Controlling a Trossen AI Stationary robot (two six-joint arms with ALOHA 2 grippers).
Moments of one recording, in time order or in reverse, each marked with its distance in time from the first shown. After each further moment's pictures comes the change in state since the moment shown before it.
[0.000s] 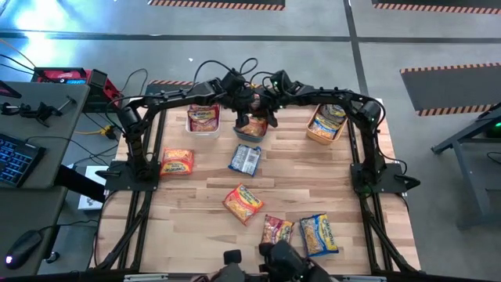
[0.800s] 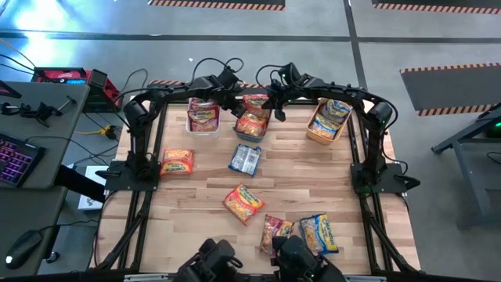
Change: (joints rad) left arm 0.145 0.105 0.000 -0.145 -0.077 -0.524; right arm -0.060 -0.114 -0.001 -0.194 0.128 -0.074
